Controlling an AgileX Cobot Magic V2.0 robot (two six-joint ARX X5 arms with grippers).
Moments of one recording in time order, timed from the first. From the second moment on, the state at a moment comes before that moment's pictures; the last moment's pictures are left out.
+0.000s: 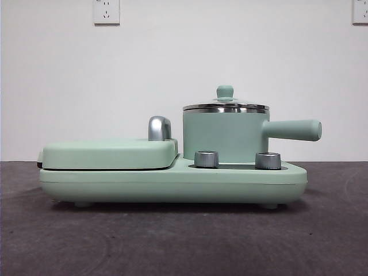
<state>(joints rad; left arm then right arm) -0.05 0.00 0.03 -0.18 0.00 -0.04 0.37 0.38 1.09 -1.16 -0.24 0.19</state>
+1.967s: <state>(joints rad) -0.05 0.00 0.03 -0.18 0.00 -0.04 -0.02 0.01 0.02 -0.17 0.11 0.05</state>
